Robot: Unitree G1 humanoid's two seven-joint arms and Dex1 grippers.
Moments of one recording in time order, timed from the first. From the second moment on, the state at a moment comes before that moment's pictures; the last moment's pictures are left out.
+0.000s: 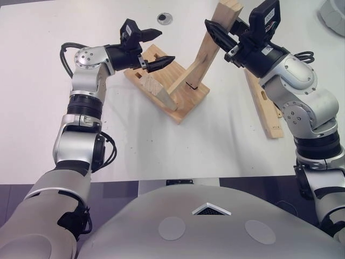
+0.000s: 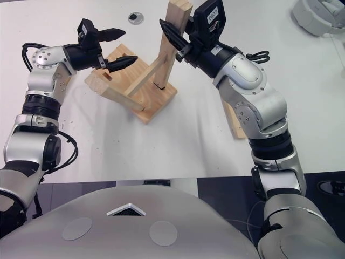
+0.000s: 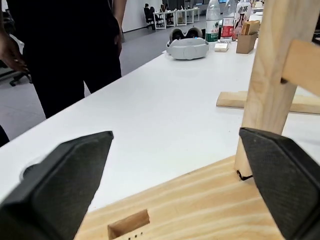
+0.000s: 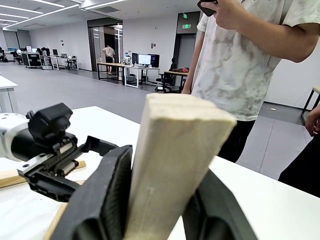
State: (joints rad) left arm -0.64 0.37 -0.06 0.67 -0.27 -0.05 -1.12; right arm -0.35 -0.56 0.26 -0.31 0.65 0.42 0.25
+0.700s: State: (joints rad) left arm -0.70 0.28 -0.17 0.50 -0.31 0.16 -1.25; right arm -0.38 -0.56 0.27 -0.25 0.67 0.42 0.26
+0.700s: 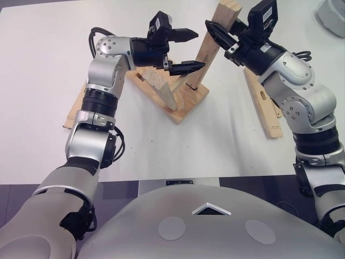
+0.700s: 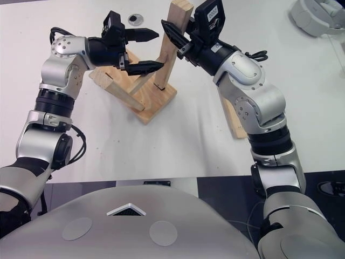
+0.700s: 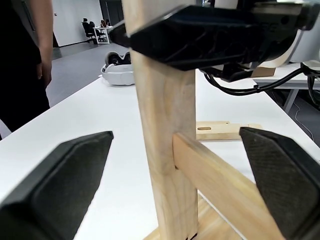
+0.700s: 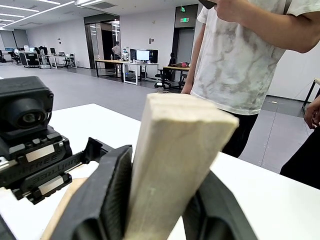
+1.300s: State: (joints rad) left arm -0.83 0.24 -0.19 0.77 -0.31 0.05 -1.29; right arm -0.39 -0.56 0.28 -0.25 0.67 0.40 0.25
